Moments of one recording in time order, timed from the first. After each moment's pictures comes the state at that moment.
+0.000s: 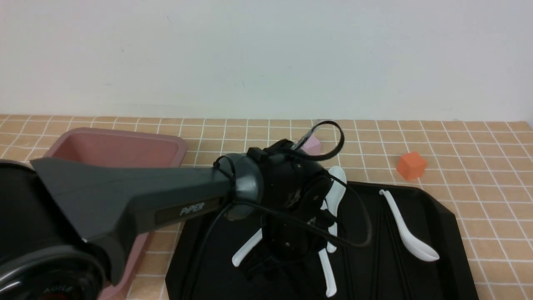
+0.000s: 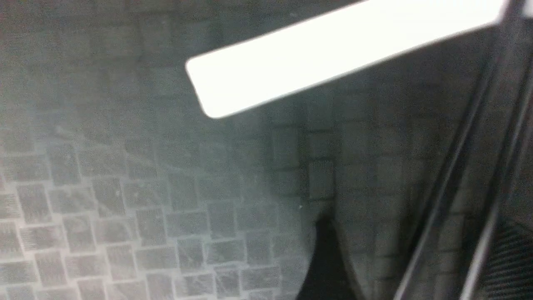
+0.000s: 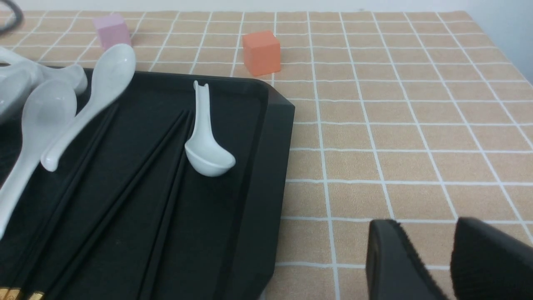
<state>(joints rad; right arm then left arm) -0.03 -0.01 0.02 0.04 0.37 0.01 -0.80 2.11 -1.53 0.13 0.87 -1.50</state>
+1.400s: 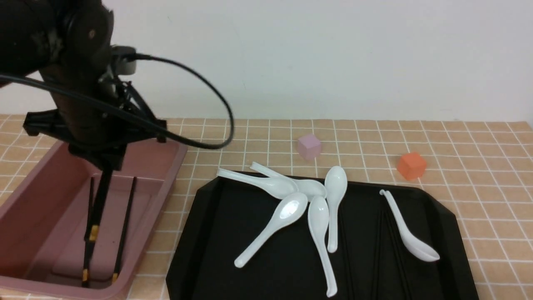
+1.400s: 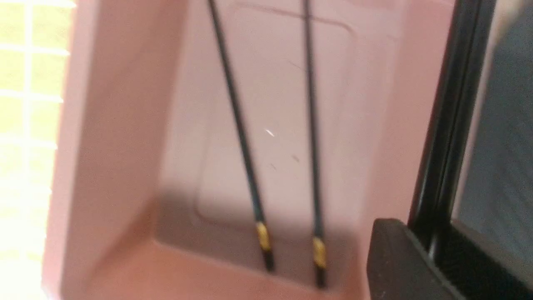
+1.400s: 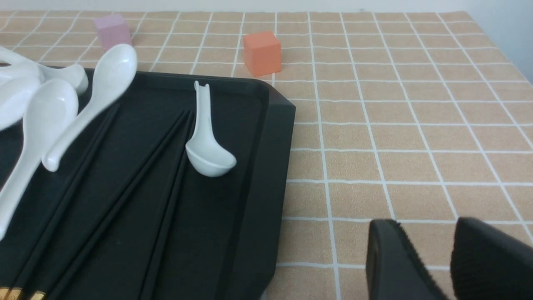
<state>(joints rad) -0.03 -0.01 0.02 0.04 0.37 0.01 -0.32 1.67 -1.45 0.29 1.14 -0.50</state>
